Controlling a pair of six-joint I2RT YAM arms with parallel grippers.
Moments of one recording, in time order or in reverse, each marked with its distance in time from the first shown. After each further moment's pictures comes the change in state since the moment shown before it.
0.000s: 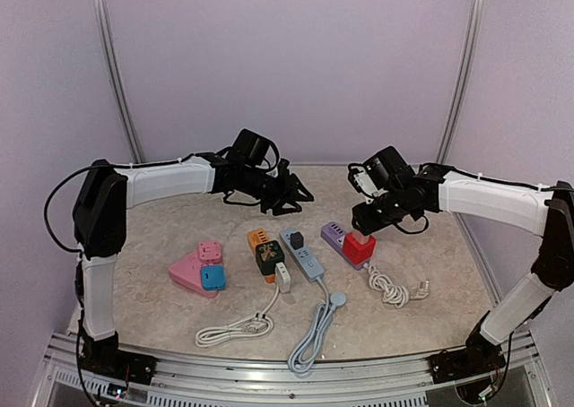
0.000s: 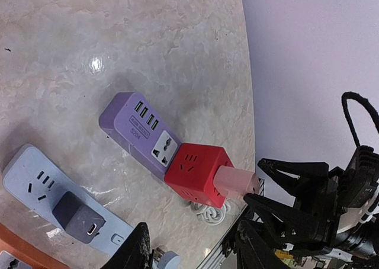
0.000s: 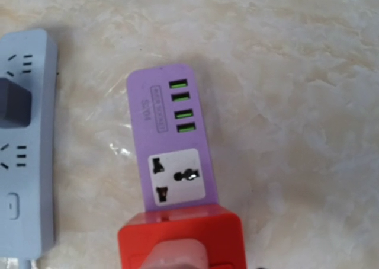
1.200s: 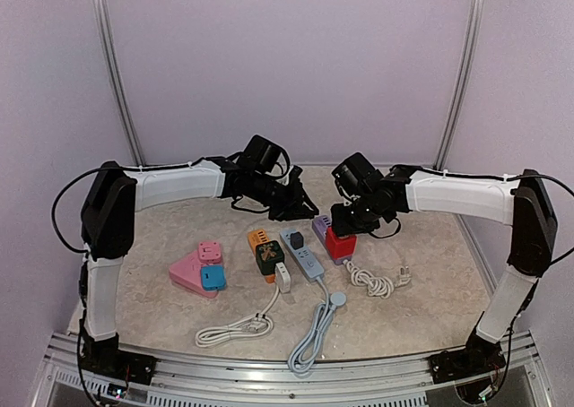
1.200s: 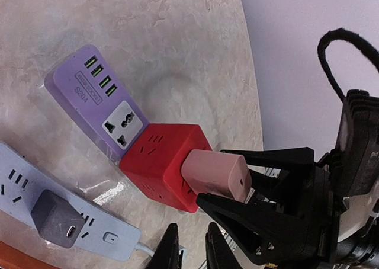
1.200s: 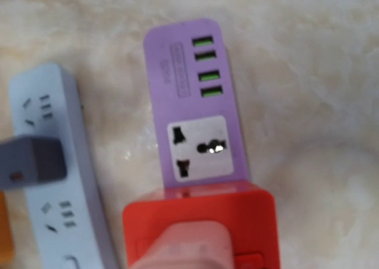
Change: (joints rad) left arm -0.045 0.037 0.032 -0.034 0.039 0.077; right arm 0.090 0.184 0.129 -0.011 0.044 0.336
